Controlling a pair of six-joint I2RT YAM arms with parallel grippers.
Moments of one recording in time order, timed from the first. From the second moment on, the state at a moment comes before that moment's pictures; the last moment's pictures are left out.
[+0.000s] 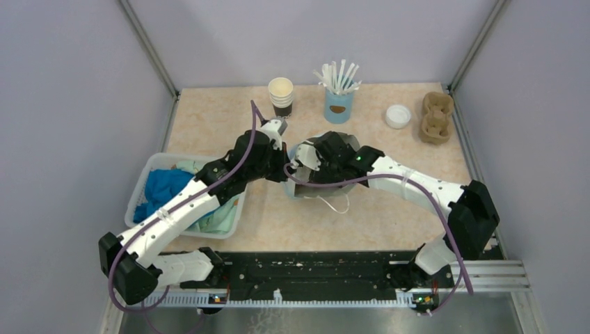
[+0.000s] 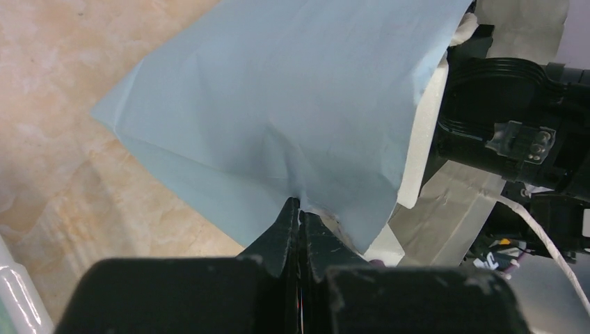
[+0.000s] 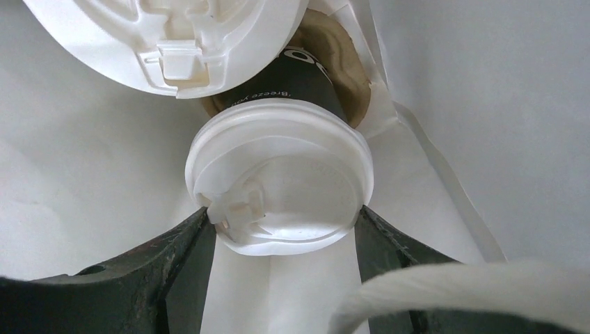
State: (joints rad) left arm -0.73 1.16 1.08 -0.48 0.04 -0.46; right arm 0.86 1.53 1.22 -0.60 0.25 -0.64
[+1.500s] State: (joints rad) left arm -0.70 1.07 1.50 -0.97 -0.23 -0.40; right arm 0.90 1.79 1.55 -0.96 0.09 -0.42
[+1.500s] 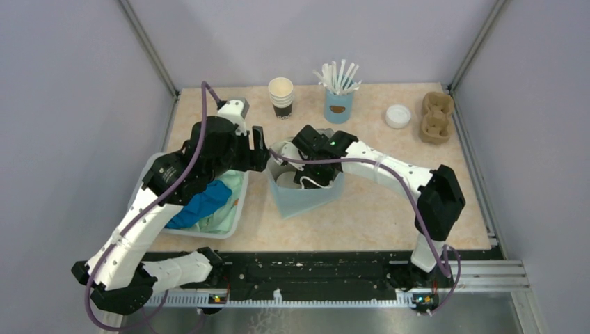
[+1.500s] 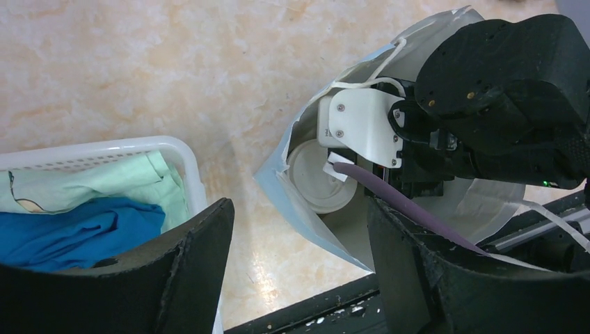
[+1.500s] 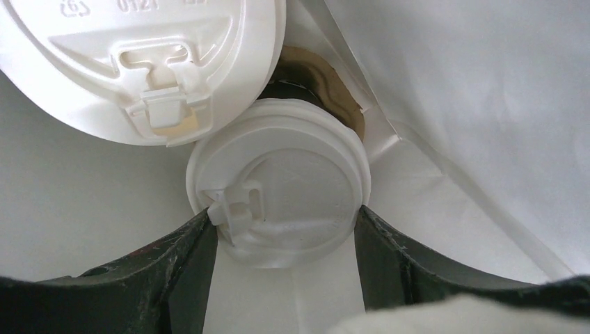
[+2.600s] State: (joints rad) left arm -0.71 0.99 1.46 -0.94 -0.16 -0.47; right arm 0.94 1.74 1.71 -1.12 0.11 -0.17
